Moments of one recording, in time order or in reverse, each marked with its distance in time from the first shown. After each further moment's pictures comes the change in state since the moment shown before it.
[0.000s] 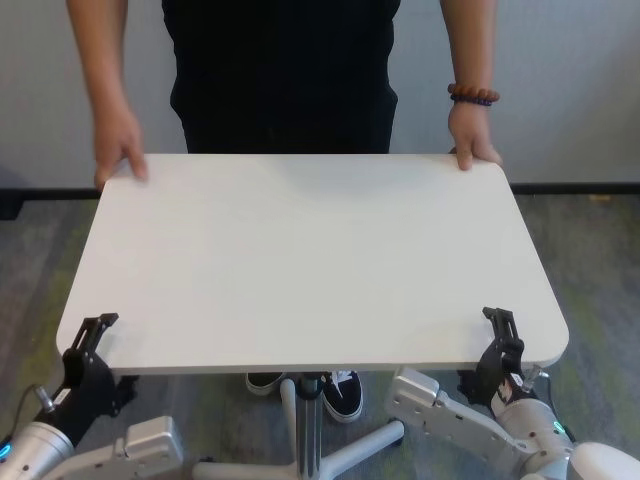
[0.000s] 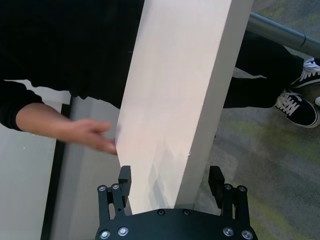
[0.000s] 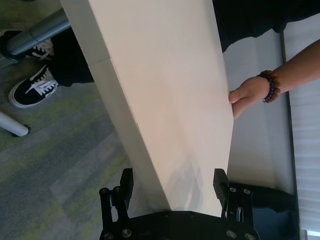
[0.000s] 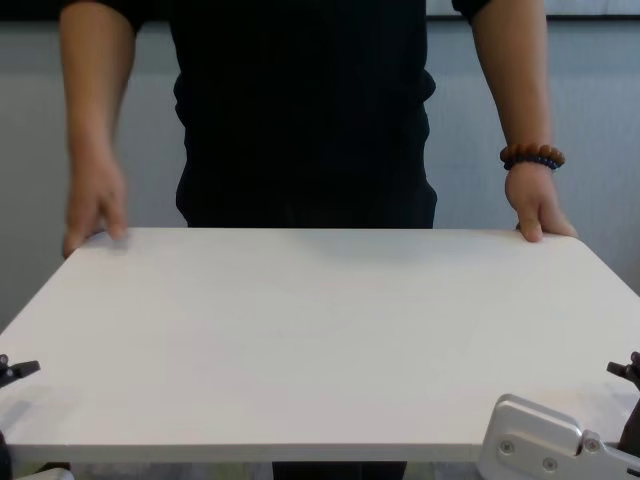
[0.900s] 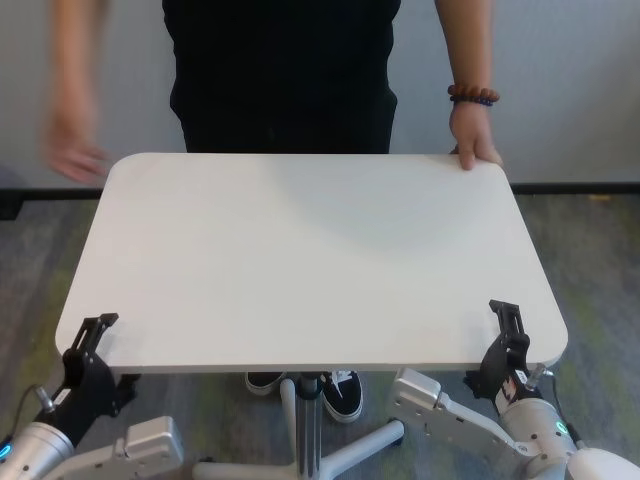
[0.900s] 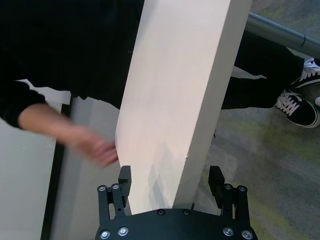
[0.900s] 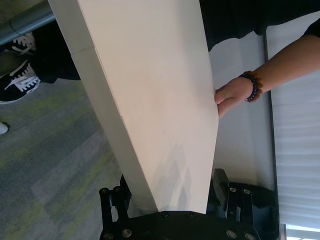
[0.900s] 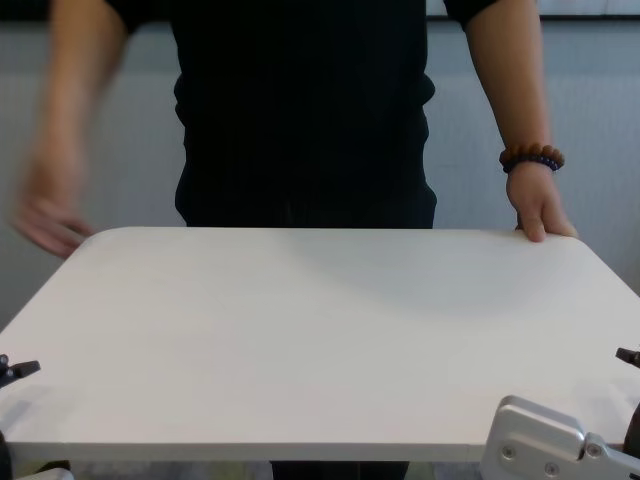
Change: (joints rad) left arm 0.000 0.000 0.000 0.000 0.000 0.000 0.000; right arm -0.017 -0.020 0.024 0.008 -0.058 -0.011 -0.036
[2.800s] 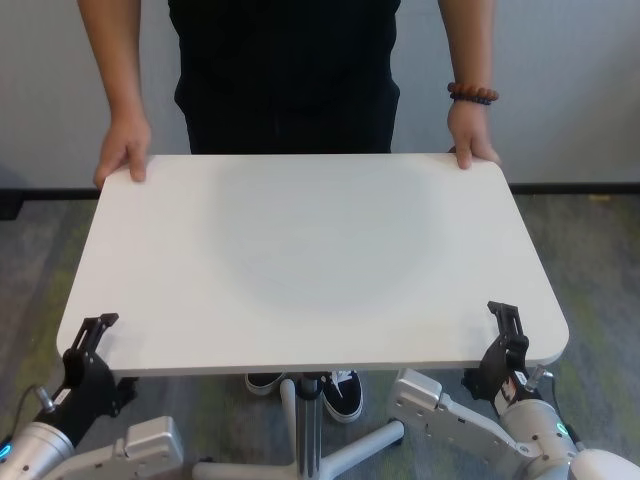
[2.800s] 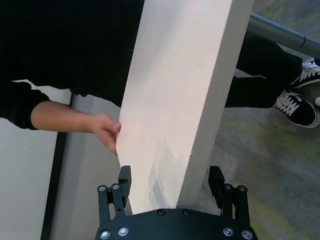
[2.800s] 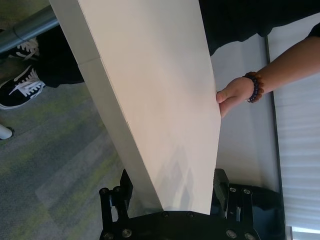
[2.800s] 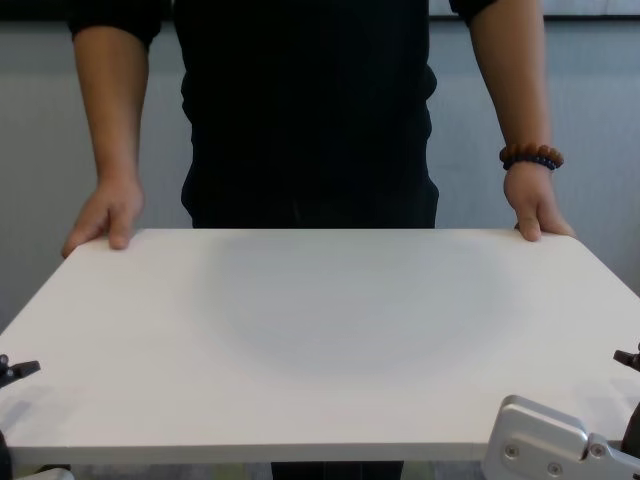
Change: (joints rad) left arm 0.000 0.000 0.000 0.000 0.000 0.000 0.000; right arm -0.009 -0.009 0.015 0.003 -0.002 -0.024 0.002
